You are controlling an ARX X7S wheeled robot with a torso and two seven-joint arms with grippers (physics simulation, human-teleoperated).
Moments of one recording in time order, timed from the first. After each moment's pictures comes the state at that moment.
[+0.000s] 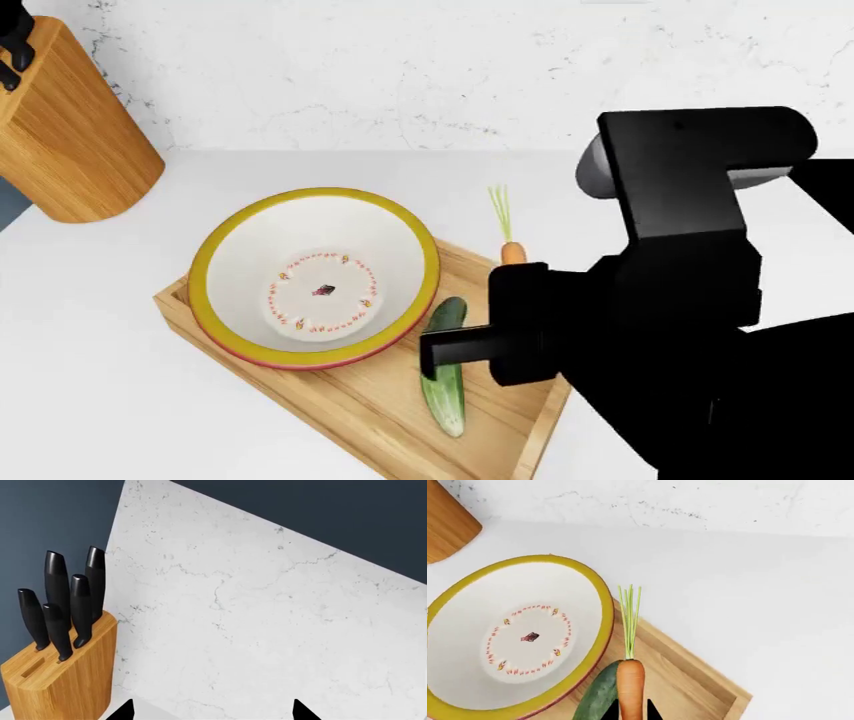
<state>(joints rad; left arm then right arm) -1.88 -0.92 1.09 0.38 -2.06 -0.18 -1.44 1.93 0.79 -1.50 -0.86 2.47 0.02 1.47</state>
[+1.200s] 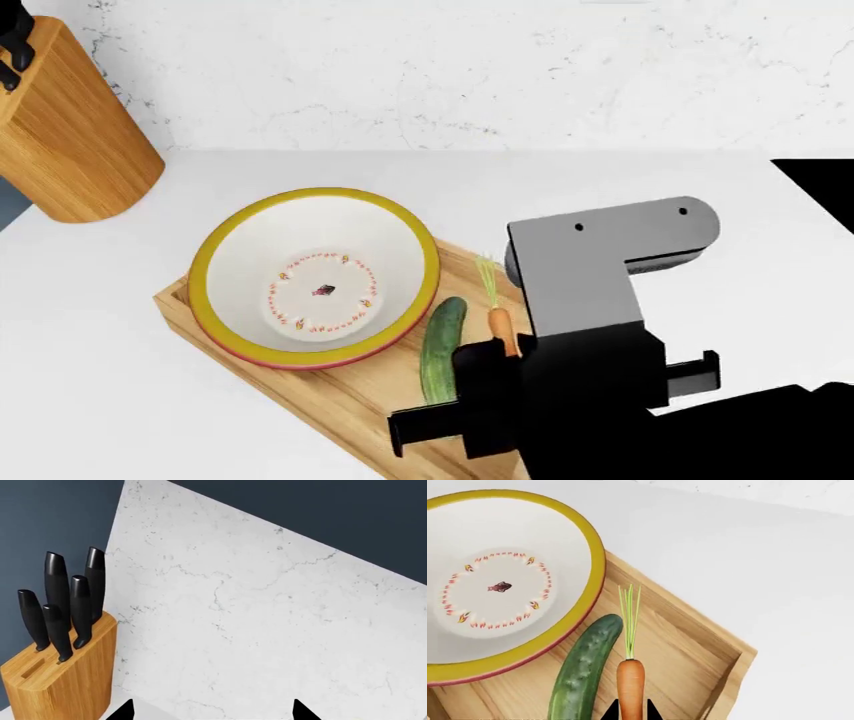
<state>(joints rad) -1.89 -0.91 1.10 0.38 -2.06 -0.18 -1.44 2.07 0.55 -1.95 -0.99 2.35 -0.37 1.55</state>
